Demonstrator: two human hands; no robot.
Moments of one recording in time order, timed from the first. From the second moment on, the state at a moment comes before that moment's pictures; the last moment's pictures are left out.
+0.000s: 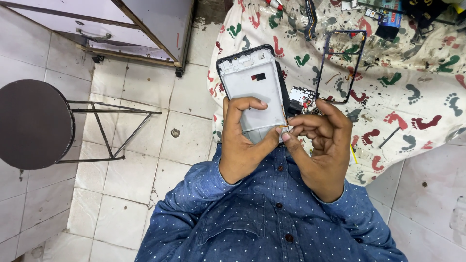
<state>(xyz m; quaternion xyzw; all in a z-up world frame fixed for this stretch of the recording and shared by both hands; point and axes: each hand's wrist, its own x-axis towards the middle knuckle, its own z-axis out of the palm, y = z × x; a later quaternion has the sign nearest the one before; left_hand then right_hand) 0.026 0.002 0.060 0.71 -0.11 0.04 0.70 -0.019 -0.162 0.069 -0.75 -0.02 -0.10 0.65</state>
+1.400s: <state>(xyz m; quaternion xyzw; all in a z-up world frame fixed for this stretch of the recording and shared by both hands) 0.010 -0.003 0.051 0.69 -0.15 0.08 0.70 -0.039 -0.163 0.058 -0.74 0.01 -0.20 0.64</state>
